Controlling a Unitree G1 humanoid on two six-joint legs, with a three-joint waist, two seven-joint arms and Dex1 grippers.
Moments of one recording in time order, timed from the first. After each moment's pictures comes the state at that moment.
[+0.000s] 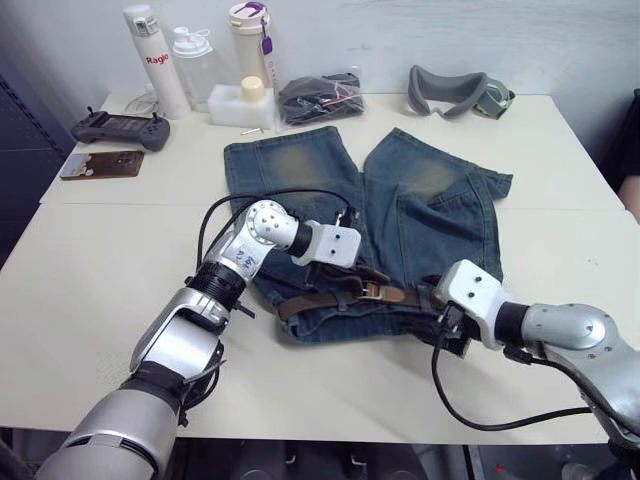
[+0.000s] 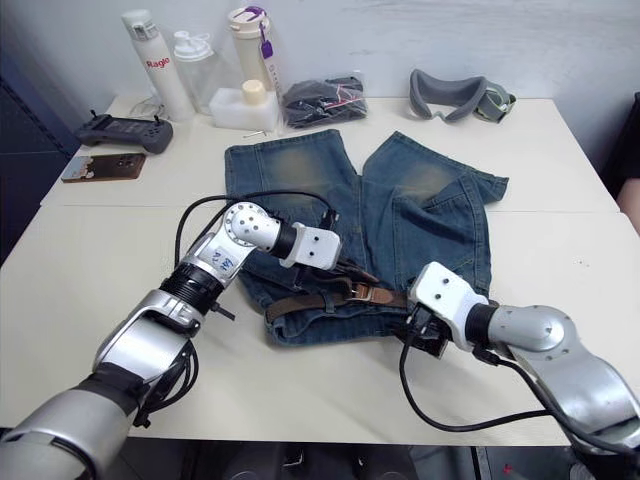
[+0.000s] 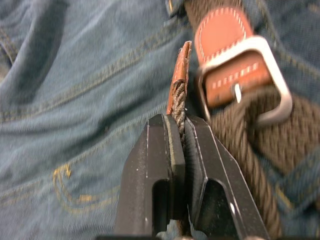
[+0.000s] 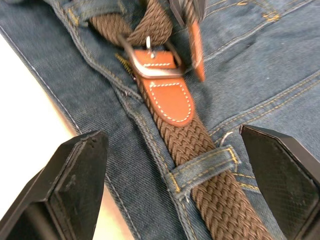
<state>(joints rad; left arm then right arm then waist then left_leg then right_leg) -1.05 0.31 -0.41 0.76 0.17 -0.39 -1.11 -0.10 -0.89 0.03 -0.65 0.31 0.73 0.71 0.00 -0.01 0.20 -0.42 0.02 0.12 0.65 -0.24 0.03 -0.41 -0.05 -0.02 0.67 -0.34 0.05</state>
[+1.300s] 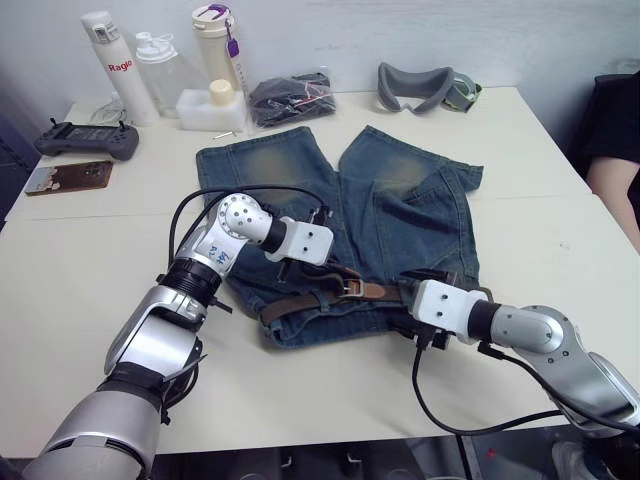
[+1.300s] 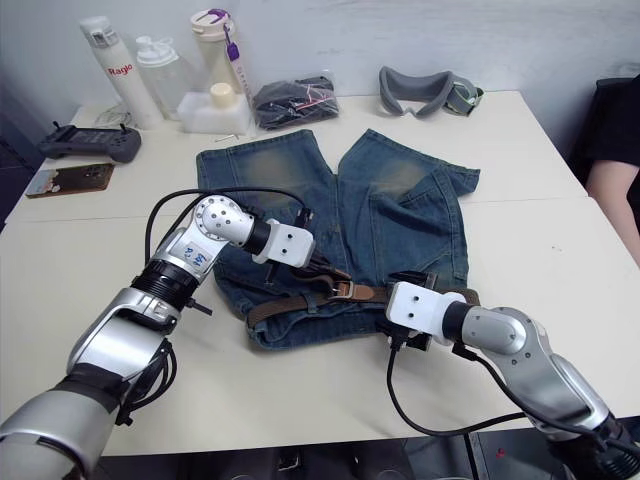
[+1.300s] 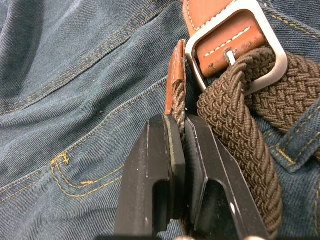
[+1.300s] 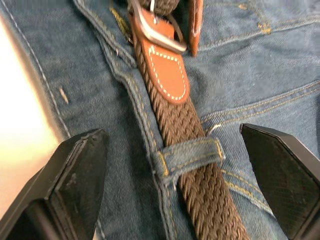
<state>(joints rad) -1.02 0.41 -0.39 0.72 0.16 -0.40 -1.20 -0.15 -0.86 0.20 -0.50 0.01 0.37 0.72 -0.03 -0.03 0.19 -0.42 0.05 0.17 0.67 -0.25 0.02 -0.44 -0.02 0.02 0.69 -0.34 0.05</state>
